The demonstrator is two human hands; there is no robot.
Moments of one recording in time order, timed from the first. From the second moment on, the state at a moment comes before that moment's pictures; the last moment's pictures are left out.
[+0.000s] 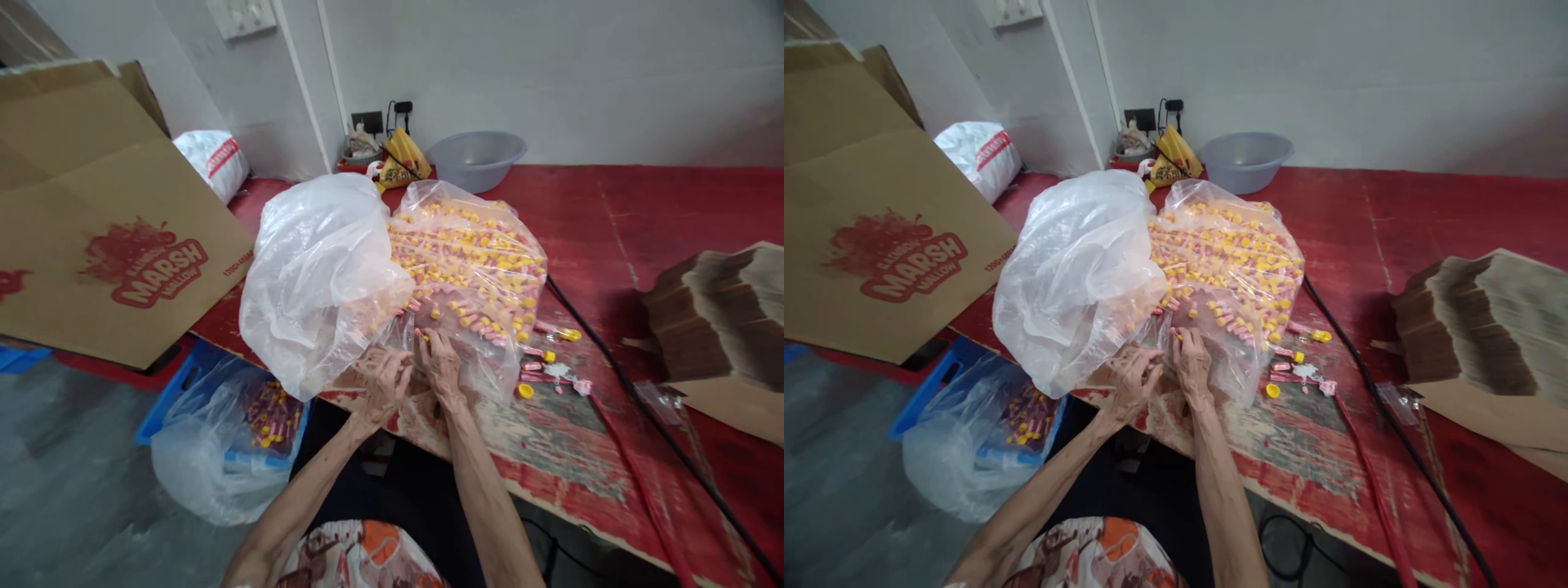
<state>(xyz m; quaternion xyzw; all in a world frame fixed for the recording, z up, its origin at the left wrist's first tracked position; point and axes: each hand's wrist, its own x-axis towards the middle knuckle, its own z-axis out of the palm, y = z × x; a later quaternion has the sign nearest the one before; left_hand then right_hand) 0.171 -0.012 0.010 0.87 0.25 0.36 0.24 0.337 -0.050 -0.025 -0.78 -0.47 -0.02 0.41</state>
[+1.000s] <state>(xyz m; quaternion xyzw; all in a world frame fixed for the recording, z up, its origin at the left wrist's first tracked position) 0.165 -0.003 0.010 0.83 0.31 0.34 0.32 0.336 -0.051 -0.023 -0.81 -0.47 -0.03 0.34</state>
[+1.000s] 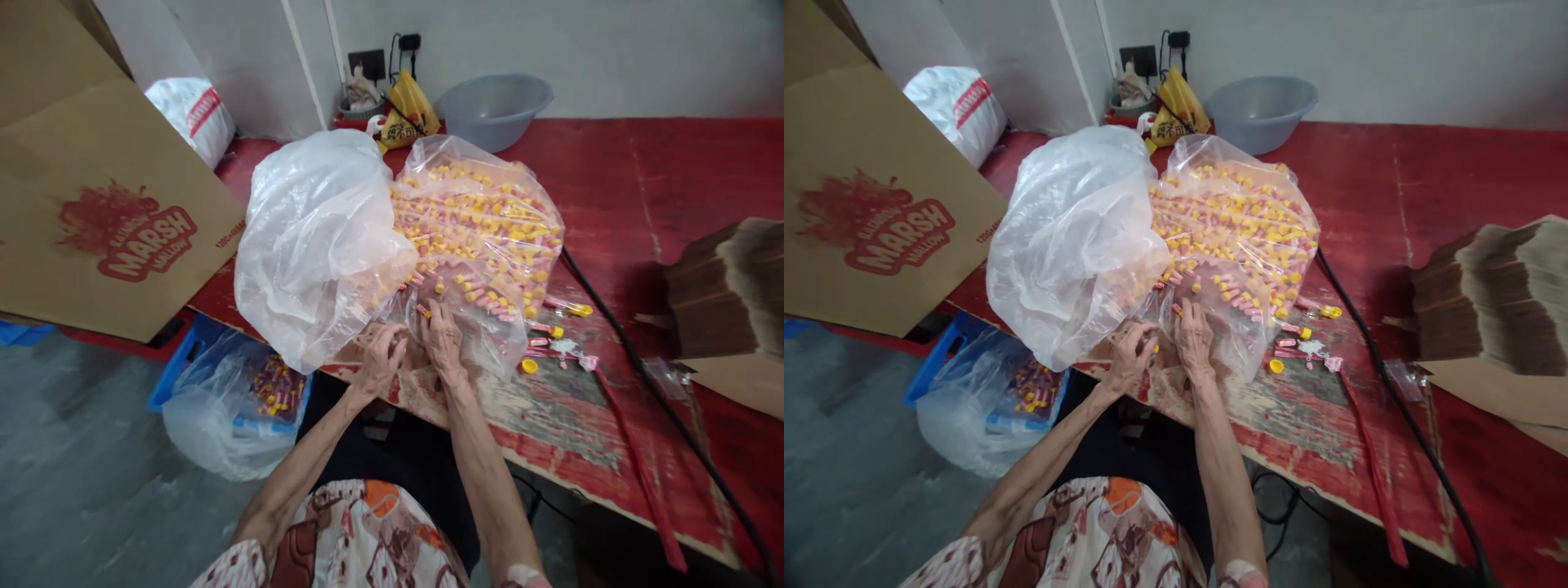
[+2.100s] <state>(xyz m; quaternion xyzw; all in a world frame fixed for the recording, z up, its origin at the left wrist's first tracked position) 0.176 -0.004 0.019 0.89 0.24 0.22 0.31 0.338 -0.054 -0.025 -0.81 -0.46 -0.02 0.37</state>
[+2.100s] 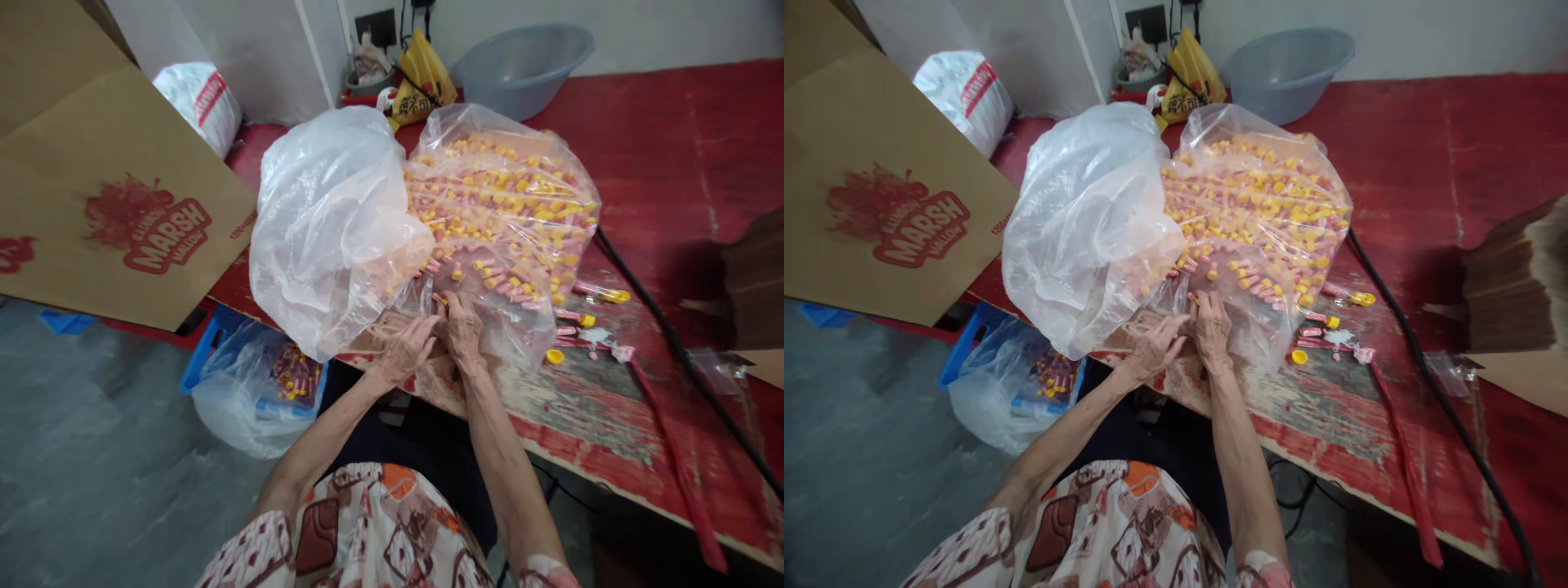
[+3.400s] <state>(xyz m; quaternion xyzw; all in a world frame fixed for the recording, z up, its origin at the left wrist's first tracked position) 0.094 0.008 0.016 0.86 0.27 0.37 0.23 0.337 -0.055 -0.012 -0.78 -0.49 -0.08 0.38</state>
